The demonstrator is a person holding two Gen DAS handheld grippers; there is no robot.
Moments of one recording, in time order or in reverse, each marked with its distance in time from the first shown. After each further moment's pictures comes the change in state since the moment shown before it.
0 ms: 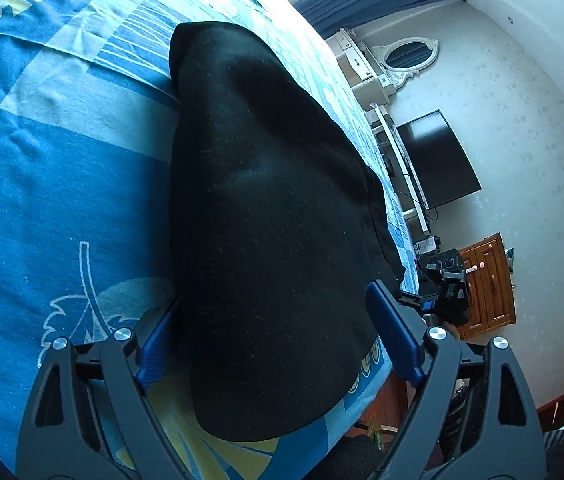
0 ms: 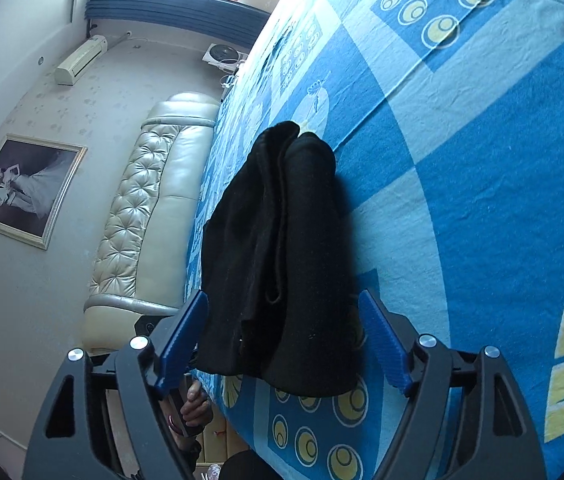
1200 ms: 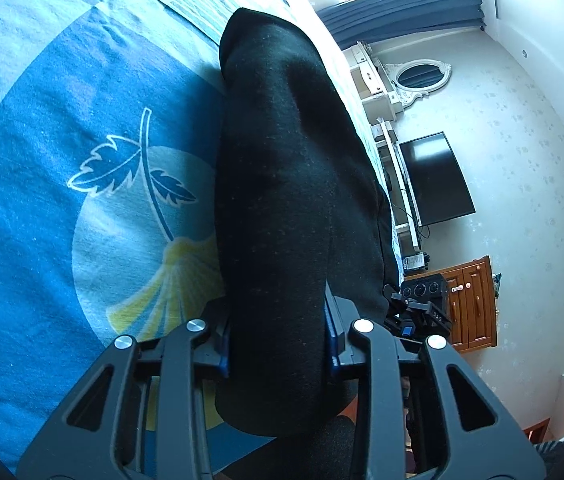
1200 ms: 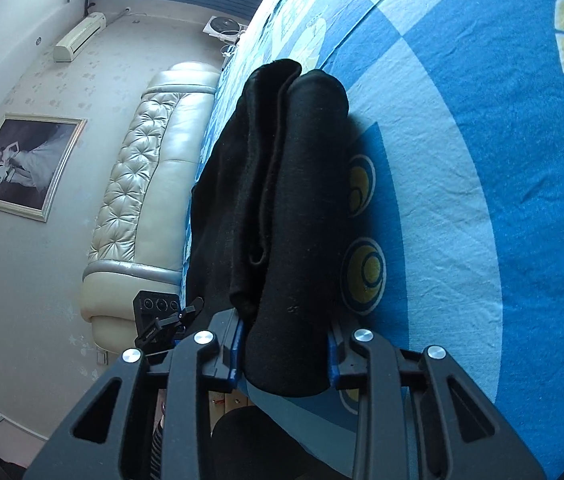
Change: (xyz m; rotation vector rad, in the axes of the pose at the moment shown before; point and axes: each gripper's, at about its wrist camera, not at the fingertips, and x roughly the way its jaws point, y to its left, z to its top) left arm -0.019 0.016 -0.042 -0.125 -0.021 -0.033; right arm 0.005 -0.011 -0.055 0.006 0.082 0.026
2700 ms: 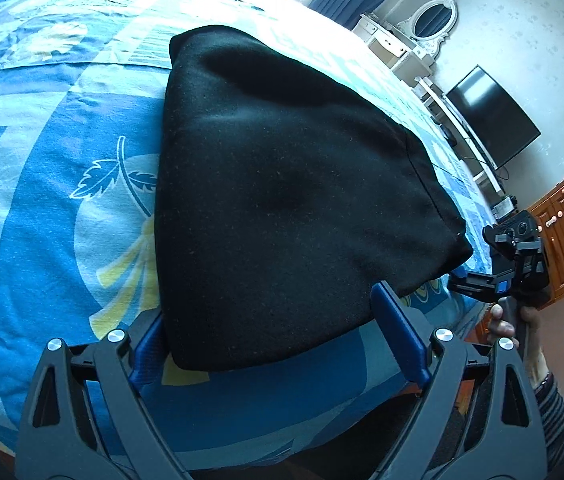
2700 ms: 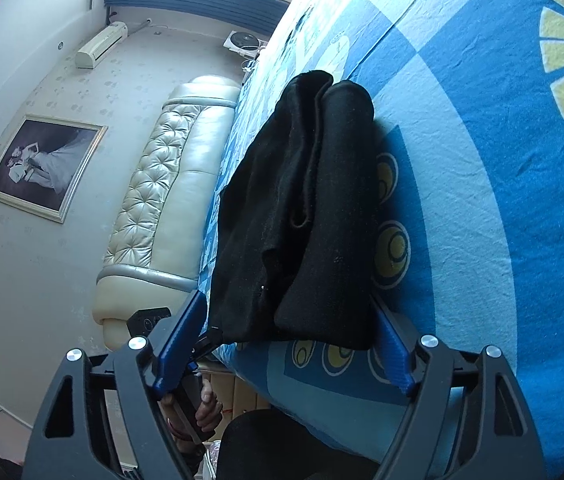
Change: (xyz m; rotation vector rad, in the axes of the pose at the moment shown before) left arm 0.009 -0.065 -0.043 0.329 -0.043 0.396; right arm -0.016 0.012 -0.020 -0.043 -0.070 0.034
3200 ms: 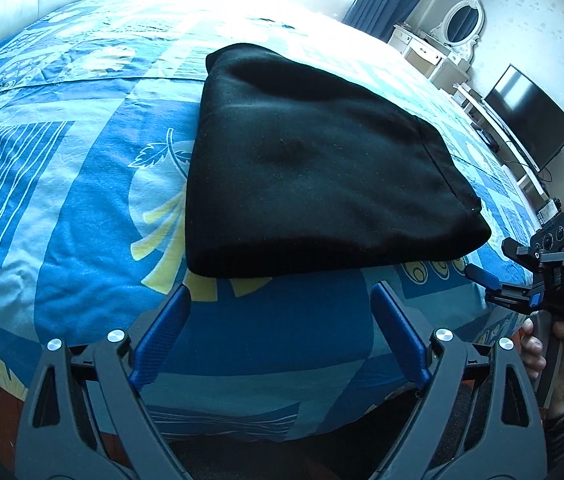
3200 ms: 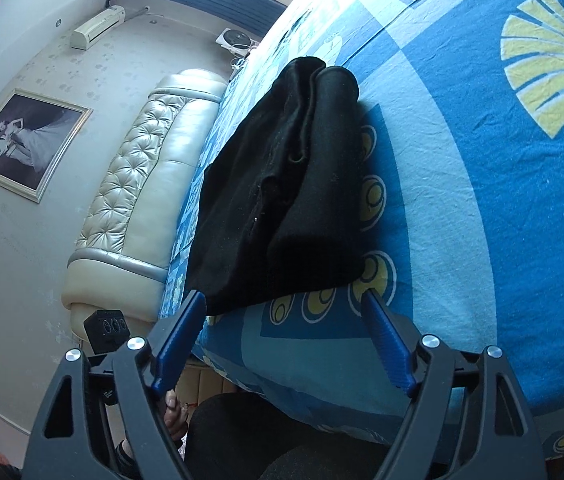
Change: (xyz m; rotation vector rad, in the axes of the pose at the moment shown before) left arm -0.030 -0.027 -0.038 -0.002 -0.076 0.211; right arm -0.005 0.015 -0.034 -0.063 -0.007 -0.120
